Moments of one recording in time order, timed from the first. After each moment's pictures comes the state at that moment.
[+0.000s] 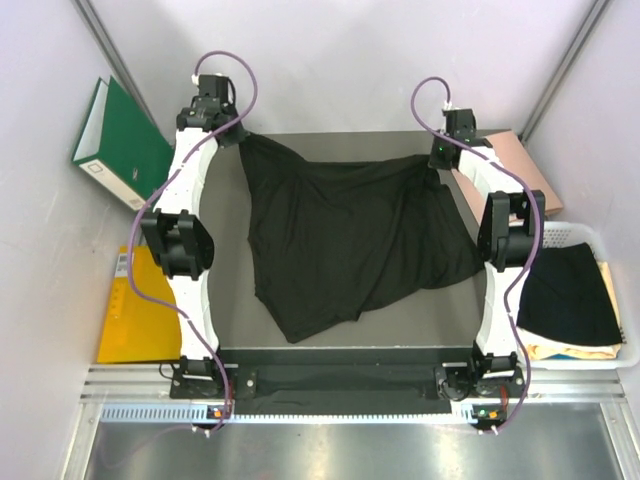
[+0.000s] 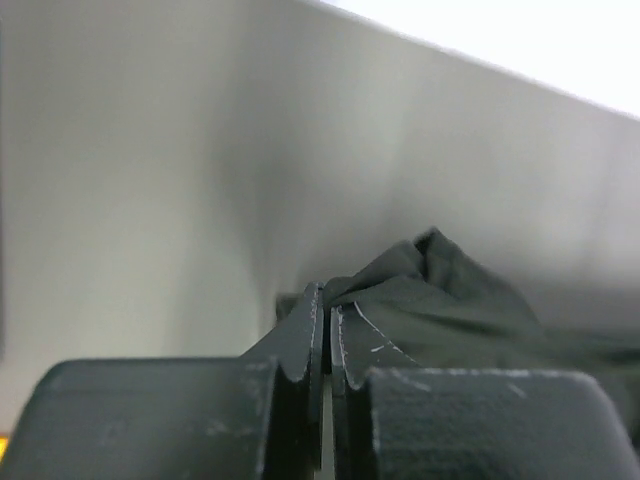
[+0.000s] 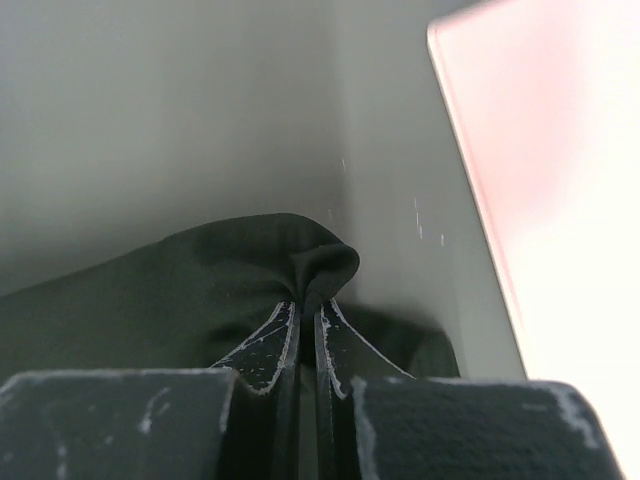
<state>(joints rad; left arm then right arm) -0.08 2.21 2.38 -0.86 -0.10 -0.37 0.07 2.21 1.90 -0.43 0.00 0.19</state>
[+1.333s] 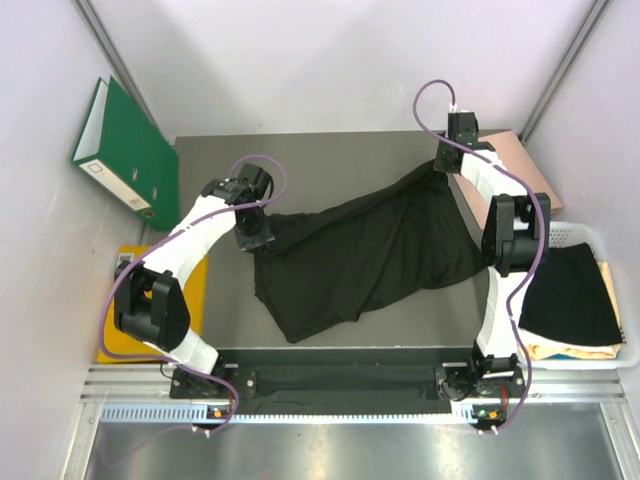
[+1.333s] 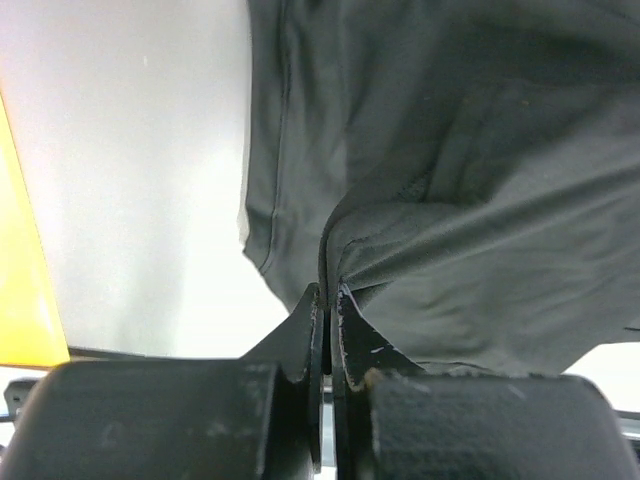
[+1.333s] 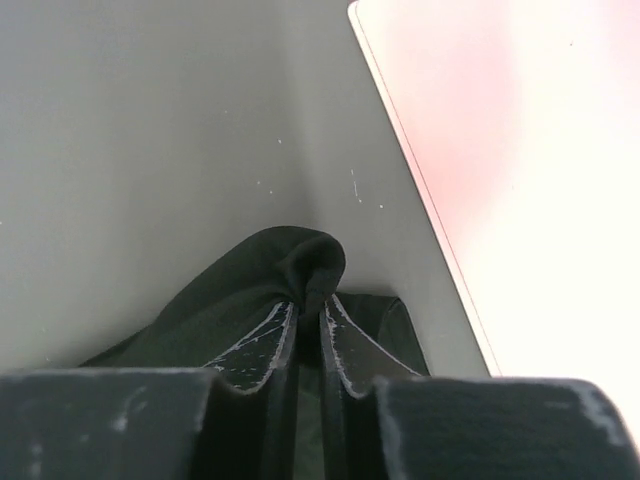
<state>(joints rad) -0.35 1.57 1.35 -1.05 -0.09 -0.63 0.07 2.13 1.78 -0.40 0.12 0.19</state>
